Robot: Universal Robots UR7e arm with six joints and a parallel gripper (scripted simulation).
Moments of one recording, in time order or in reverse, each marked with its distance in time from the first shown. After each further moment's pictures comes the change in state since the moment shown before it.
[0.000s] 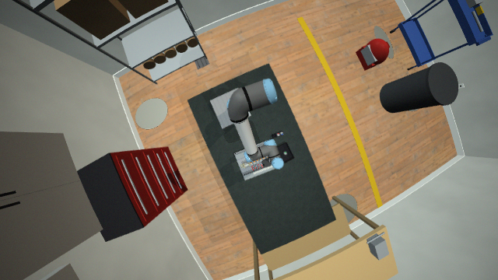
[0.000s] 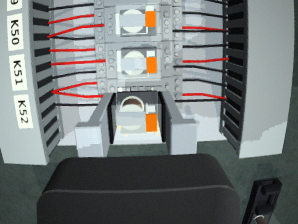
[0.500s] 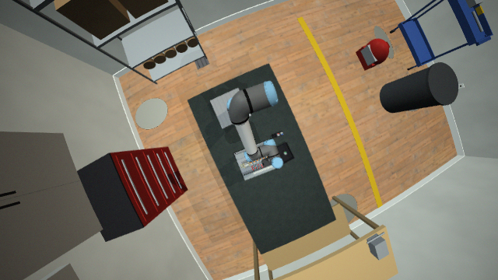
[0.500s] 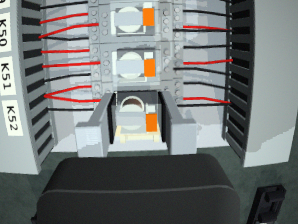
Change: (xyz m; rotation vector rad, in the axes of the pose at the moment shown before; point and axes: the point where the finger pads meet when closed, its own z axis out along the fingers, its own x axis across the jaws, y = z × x) arm 0.002 0.000 0.015 0.000 0.003 0.000
